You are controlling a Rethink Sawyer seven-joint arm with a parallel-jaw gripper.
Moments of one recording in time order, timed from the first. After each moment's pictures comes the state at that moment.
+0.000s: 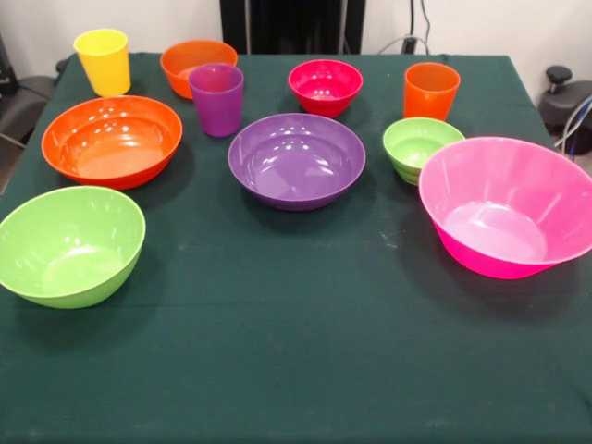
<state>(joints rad) -0.01 -1.21 -0.01 2.08 -0.01 0.71 1.58</state>
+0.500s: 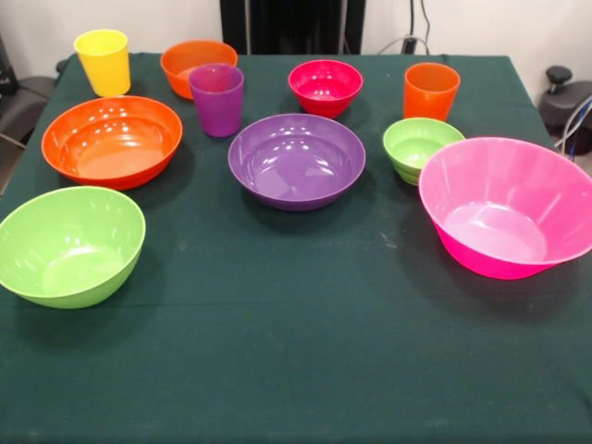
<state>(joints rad) -0.02 -1.09 -0.01 2.07 -0.01 0.60 1.58</state>
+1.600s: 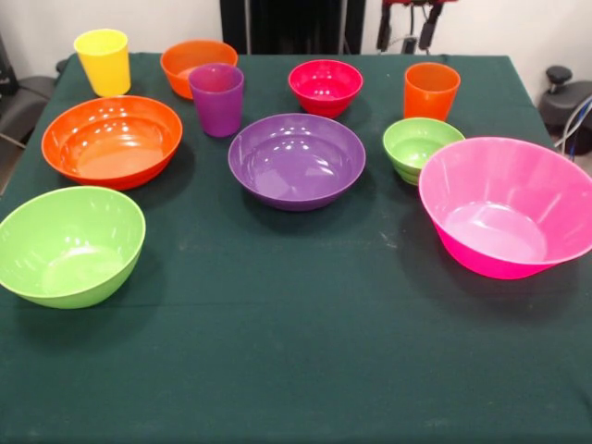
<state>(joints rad) -0.01 -0.76 -0.06 1.99 0.00 0.41 1.59</state>
